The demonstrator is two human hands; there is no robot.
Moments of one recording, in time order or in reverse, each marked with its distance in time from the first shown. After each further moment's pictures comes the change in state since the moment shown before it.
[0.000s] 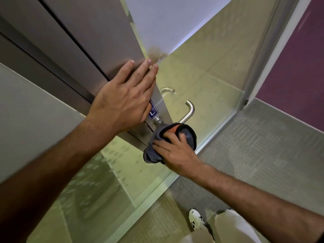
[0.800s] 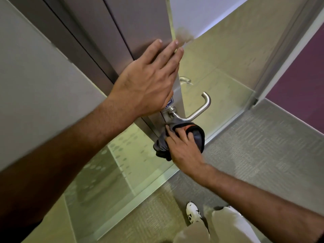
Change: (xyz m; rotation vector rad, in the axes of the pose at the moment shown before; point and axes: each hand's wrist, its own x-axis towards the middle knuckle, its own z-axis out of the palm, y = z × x) left_hand 0.000 -0.001 0.008 -0.010 0.066 0.003; right_hand -0.002 -0.025 0.029 -0.016 -0.244 0.180
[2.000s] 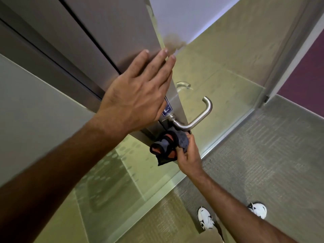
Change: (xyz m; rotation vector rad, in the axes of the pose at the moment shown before) left_hand 0.001 0.001 -0.004 -0.001 -0.076 0.005; right_hand 0.005 0.005 0.036 1.300 0.406 0.497
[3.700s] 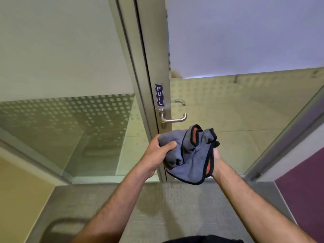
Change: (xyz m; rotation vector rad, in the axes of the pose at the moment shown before) left_hand 0.018 0.257 -0.214 -2.246 0.300 -1.837; right_hand 0.013 -0.165 -0.291 0.499 -0.634 0.839
